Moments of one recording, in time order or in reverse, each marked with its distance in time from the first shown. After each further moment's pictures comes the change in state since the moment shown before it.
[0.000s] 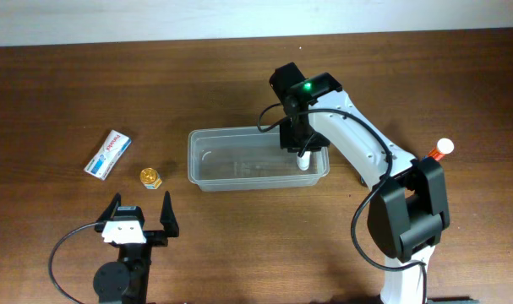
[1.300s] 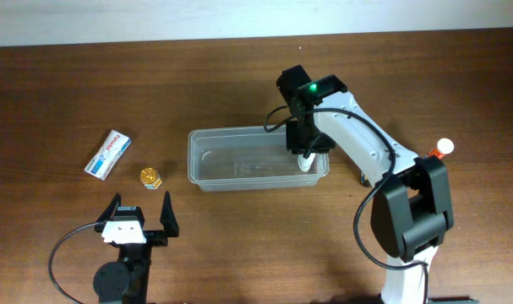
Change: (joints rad) left arm 0.000 0.000 0.000 0.000 0.000 0.000; right arm -0.032 -0.013 -0.034 -0.011 0.013 -0.006
